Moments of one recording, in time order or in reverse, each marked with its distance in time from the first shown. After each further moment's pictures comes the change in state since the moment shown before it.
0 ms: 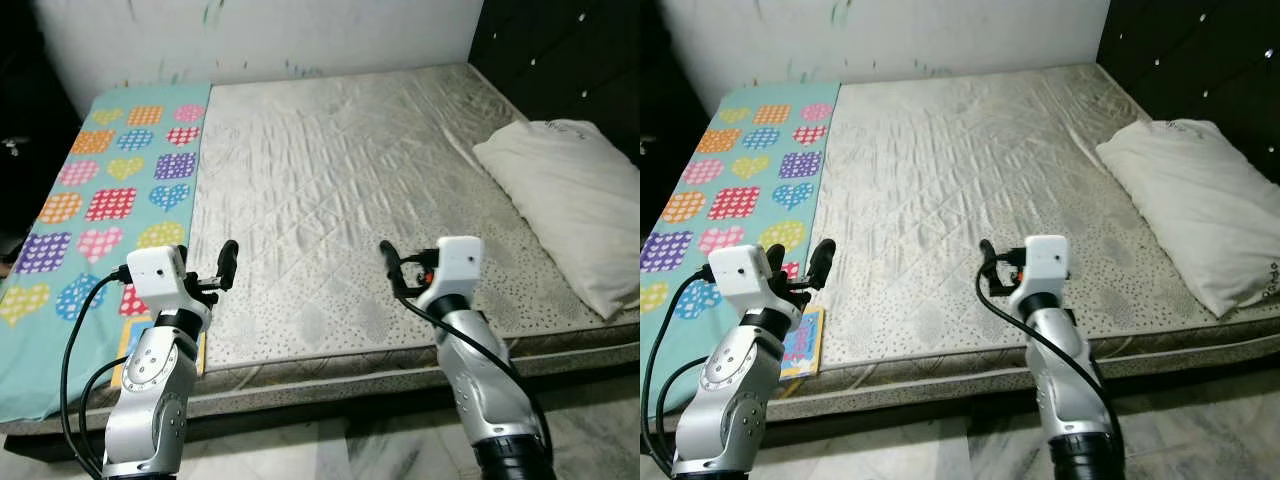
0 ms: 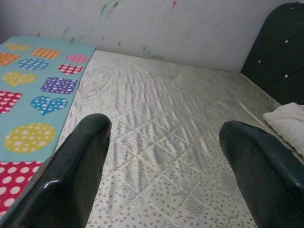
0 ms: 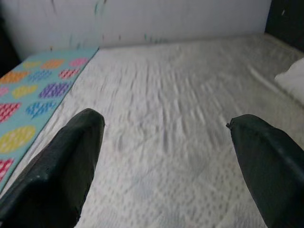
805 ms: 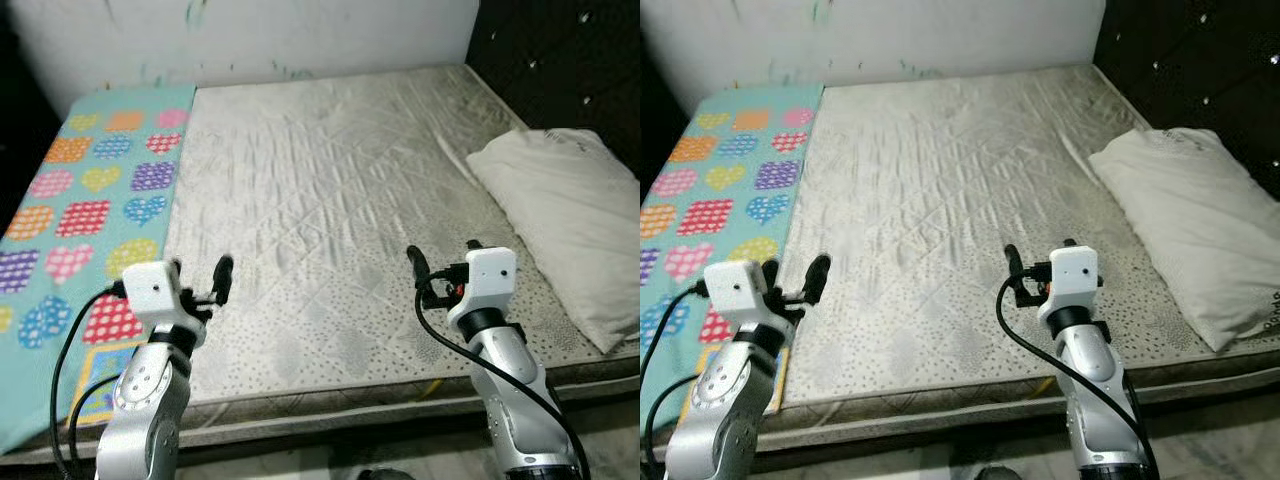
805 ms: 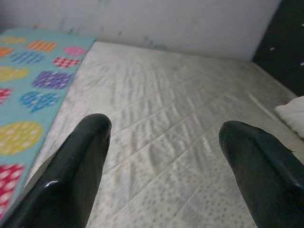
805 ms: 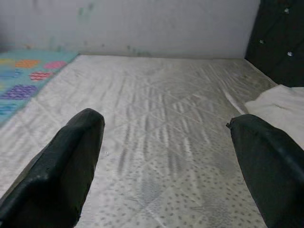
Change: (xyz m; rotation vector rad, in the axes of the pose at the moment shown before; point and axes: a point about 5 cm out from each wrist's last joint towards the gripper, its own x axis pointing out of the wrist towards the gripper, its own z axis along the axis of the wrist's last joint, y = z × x) left arm -0.018 0.011 -0.010 0.029 0.055 0.060; right arm -0.025 -0.022 0.003 -0.127 -0.039 -0.011
